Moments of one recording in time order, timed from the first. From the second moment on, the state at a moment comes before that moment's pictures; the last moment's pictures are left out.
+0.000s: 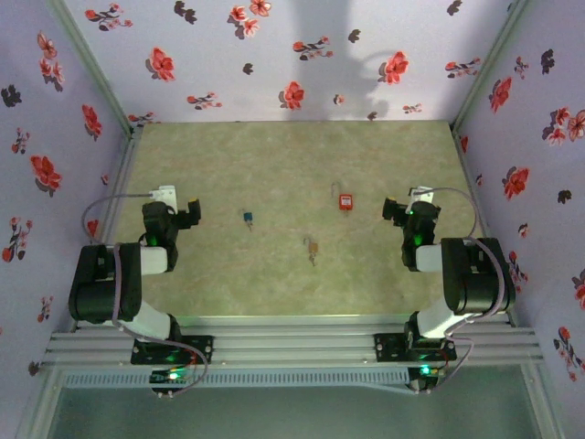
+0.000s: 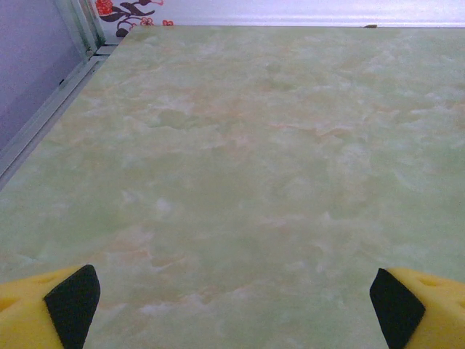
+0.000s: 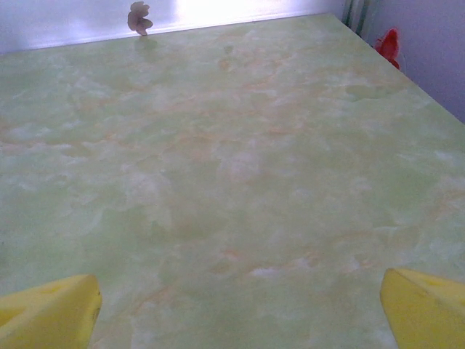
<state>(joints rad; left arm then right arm) 0.01 1.53 0.41 0.75 -0.07 0.01 0.01 1.55 0.39 0.78 0.14 0.09</state>
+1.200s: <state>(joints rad) -0.21 0.80 0.67 -0.35 0.05 -0.65 0.37 1.33 0.99 -0.38 0.22 0.62</state>
